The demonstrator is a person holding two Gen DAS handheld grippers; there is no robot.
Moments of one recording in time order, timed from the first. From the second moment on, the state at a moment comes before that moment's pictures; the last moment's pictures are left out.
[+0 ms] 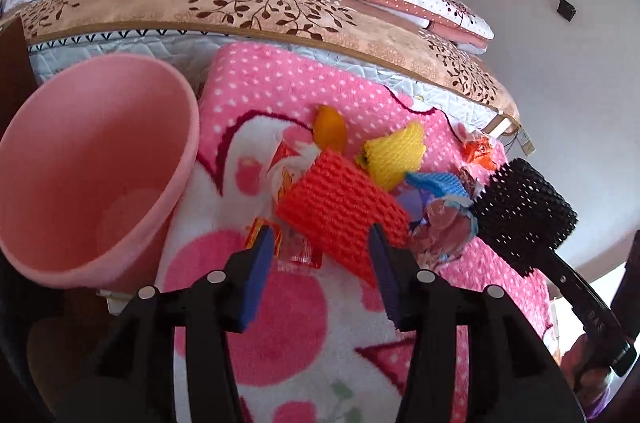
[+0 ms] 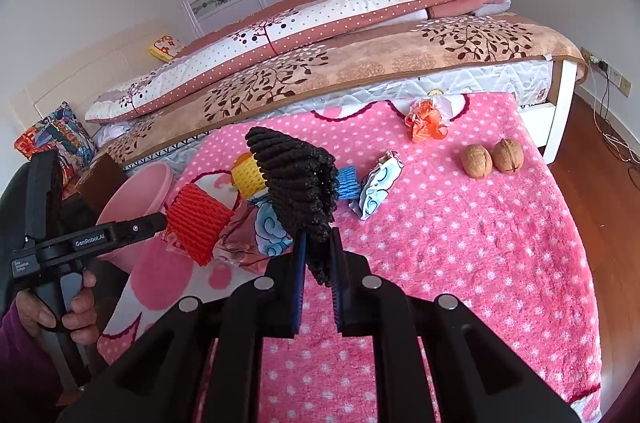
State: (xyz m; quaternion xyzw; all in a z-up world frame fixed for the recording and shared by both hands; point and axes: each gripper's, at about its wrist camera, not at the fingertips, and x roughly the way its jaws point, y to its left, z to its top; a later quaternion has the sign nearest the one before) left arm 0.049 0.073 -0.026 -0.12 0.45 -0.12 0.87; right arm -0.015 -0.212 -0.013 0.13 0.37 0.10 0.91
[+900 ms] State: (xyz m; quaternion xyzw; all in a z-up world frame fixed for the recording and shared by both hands) left arm 0.032 0.071 0.017 -0.11 0.36 -0.16 0.91; right arm -0.022 -0.195 0.019 0.10 0.34 0.11 0.93
